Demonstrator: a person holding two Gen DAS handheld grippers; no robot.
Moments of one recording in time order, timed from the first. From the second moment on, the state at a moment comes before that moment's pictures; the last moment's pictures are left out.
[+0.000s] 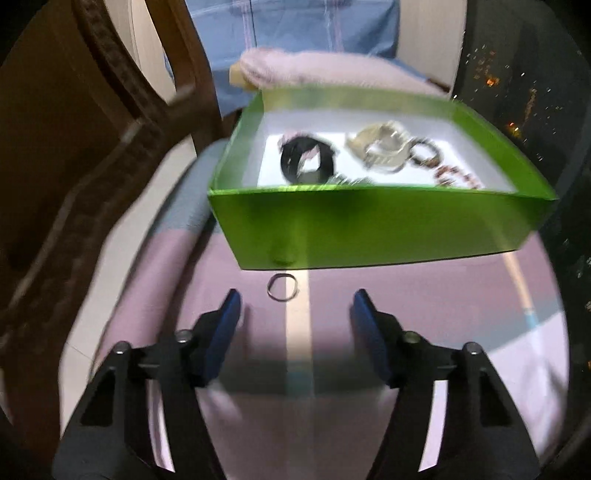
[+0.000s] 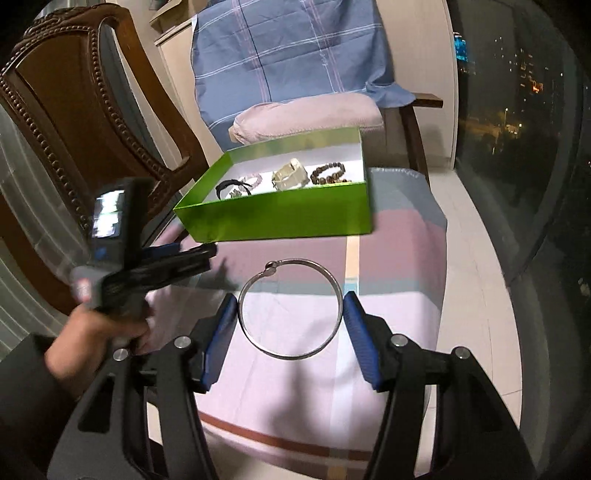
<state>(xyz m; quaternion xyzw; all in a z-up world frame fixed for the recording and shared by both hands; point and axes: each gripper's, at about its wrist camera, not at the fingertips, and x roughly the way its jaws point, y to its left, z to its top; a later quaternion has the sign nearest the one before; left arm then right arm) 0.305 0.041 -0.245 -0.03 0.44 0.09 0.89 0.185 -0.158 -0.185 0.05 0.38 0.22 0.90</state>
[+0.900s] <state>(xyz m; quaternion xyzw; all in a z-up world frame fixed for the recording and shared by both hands) 0.052 0.017 -0.058 -0.05 0.30 -0.02 0.95 0.069 -0.153 -0.070 0.03 0.25 0.20 0.95</state>
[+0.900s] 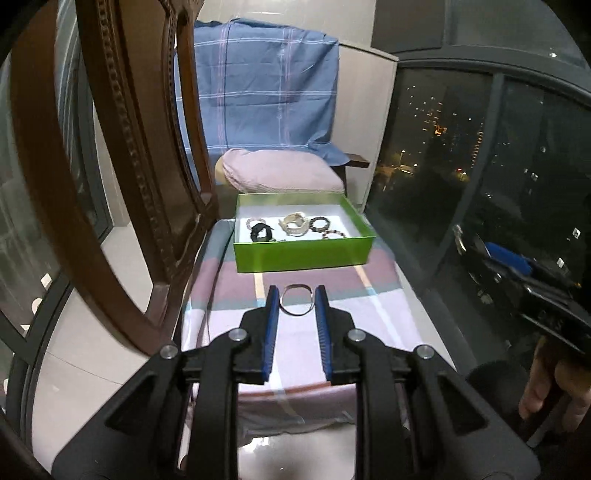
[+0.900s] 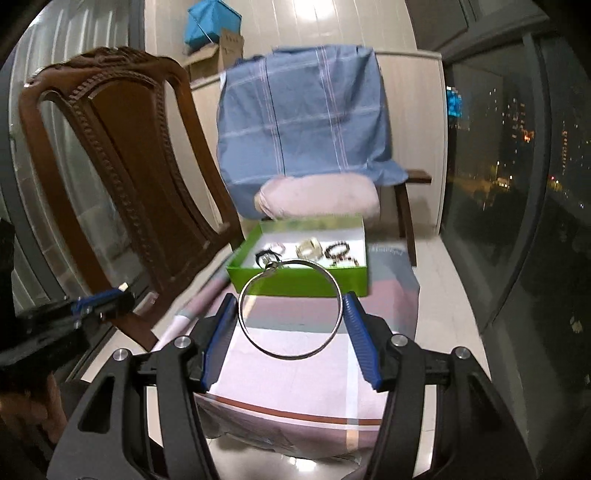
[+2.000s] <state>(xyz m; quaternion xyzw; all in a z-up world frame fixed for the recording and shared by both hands) 0.026 0.006 -0.055 -0.05 0.29 -0.04 0.95 0.033 -0.154 -0.075 0.02 0.26 0.19 0.95</state>
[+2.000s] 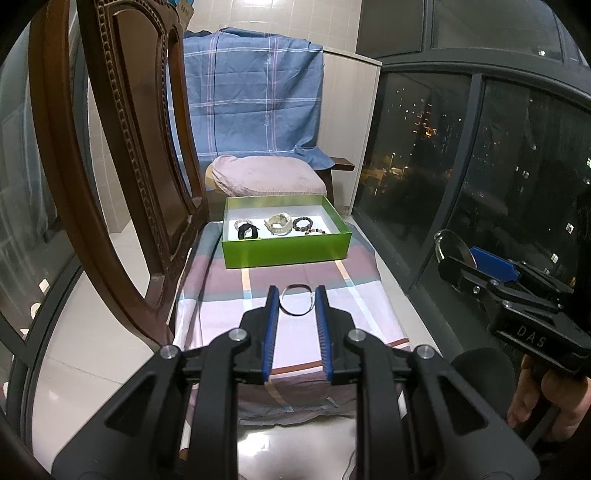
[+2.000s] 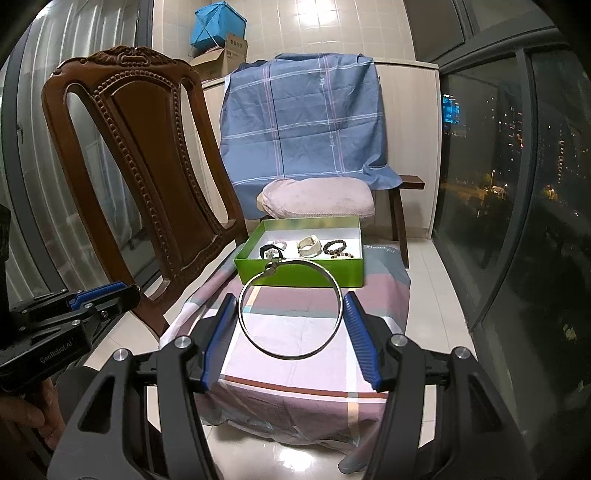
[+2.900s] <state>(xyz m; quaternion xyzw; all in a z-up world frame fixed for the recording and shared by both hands) 0.402 0.012 -0.143 -0.06 0.45 -0.06 0.89 0.411 -0.088 -0.164 -0.02 0.39 0.16 0.91</state>
